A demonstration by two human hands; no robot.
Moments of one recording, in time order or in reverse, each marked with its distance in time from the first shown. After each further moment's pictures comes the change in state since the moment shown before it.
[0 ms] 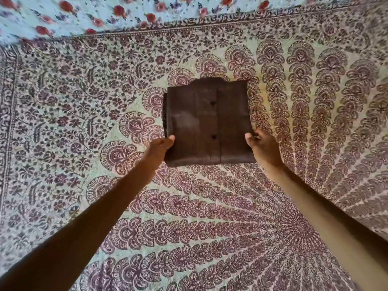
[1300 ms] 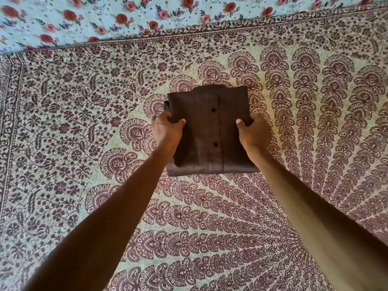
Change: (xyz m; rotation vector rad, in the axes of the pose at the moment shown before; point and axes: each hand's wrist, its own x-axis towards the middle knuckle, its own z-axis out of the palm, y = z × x) left_hand 0.049 0.063 0.032 0.232 0.510 0.130; right_hand 0.058 -0.039 0.036 -0.115 0.210 0.185
